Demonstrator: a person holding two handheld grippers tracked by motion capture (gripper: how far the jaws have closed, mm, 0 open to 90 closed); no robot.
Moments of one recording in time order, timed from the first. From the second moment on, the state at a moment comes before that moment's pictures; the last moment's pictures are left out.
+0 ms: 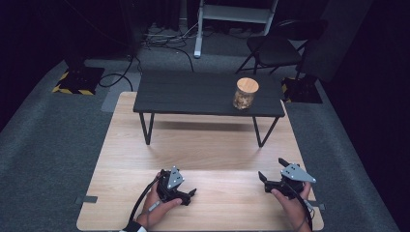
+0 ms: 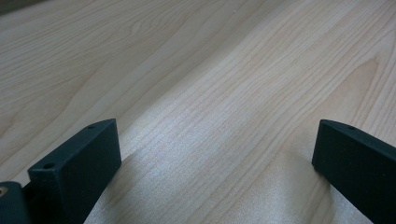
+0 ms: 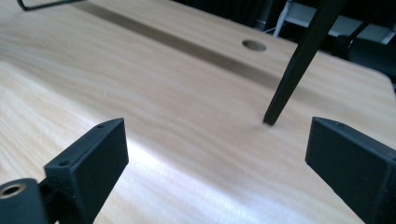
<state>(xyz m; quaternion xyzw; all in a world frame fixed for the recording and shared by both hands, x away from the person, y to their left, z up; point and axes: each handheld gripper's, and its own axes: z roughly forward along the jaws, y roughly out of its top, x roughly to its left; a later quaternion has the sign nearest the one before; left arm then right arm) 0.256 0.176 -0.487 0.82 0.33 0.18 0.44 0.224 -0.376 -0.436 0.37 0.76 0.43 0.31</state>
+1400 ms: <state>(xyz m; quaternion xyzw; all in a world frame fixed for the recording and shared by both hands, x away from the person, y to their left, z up) 0.255 0.176 -0.487 0.82 0.33 0.18 0.44 0.209 -0.393 -0.481 0.44 0.77 0.40 0.24</state>
